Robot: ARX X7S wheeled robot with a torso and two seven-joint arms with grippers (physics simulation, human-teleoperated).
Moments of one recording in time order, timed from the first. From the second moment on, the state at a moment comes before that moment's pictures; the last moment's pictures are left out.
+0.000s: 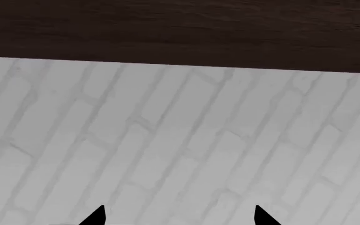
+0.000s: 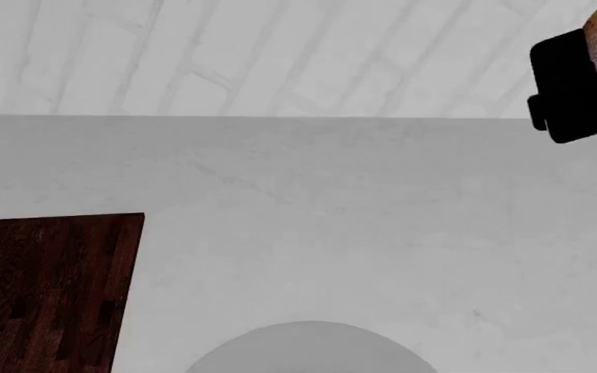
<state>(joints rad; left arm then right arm) -1.23 -0.82 0.05 0.42 -1.58 -1.06 -0.79 1.67 0.80 -0.60 0.02 1.19 1.54 0.44</state>
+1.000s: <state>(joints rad) -1.17 -1.00 -0.08 0.51 -1.81 -1.04 -0.93 1.72 0.25 -1.06 0.34 1.04 1.08 -0.08</state>
